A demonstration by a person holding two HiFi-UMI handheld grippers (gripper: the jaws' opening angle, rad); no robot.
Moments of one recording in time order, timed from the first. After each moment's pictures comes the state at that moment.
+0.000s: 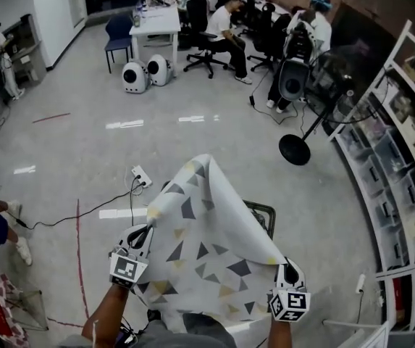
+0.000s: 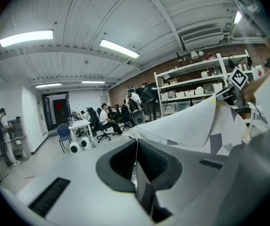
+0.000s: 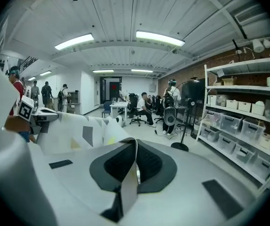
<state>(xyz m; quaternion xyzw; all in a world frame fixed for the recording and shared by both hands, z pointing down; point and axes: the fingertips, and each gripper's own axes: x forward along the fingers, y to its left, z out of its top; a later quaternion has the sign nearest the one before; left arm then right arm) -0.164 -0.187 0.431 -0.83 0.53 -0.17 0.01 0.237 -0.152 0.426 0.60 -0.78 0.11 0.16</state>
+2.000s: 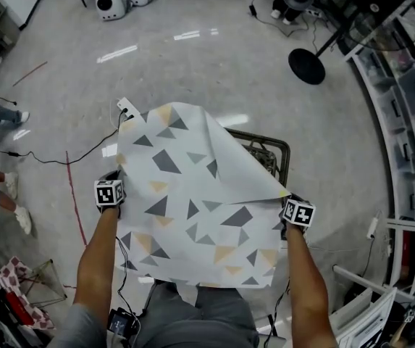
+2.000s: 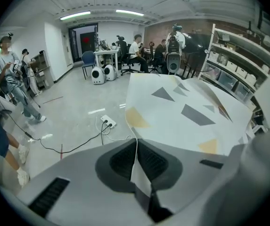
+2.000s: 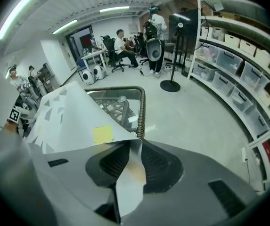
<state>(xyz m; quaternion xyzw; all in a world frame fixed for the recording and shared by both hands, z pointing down) -0.306 -0.260 0.804 -0.65 0.60 -0.34 -0.33 0.354 -0.251 0.791 0.57 -0.64 0.38 0.34</state>
